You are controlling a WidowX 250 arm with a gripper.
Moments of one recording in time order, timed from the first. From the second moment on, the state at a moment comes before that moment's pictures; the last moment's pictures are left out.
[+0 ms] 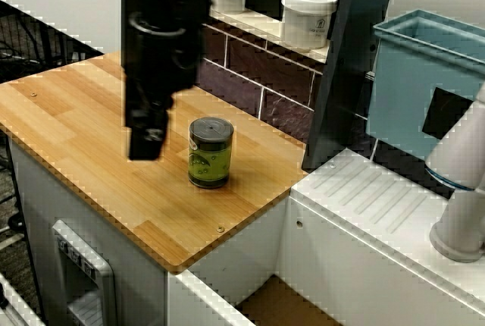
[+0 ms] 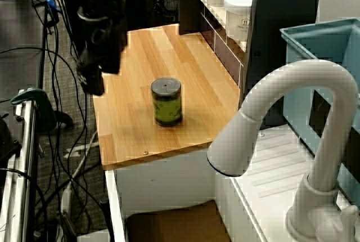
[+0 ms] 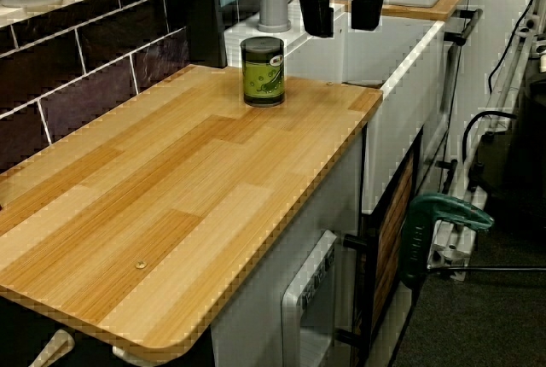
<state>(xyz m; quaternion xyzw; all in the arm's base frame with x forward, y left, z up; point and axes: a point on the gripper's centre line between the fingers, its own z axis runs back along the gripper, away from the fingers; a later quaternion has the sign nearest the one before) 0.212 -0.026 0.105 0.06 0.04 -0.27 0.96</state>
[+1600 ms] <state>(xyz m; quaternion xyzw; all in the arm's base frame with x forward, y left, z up) 0.272 0.172 0.085 0.09 0.03 -0.13 0.99</state>
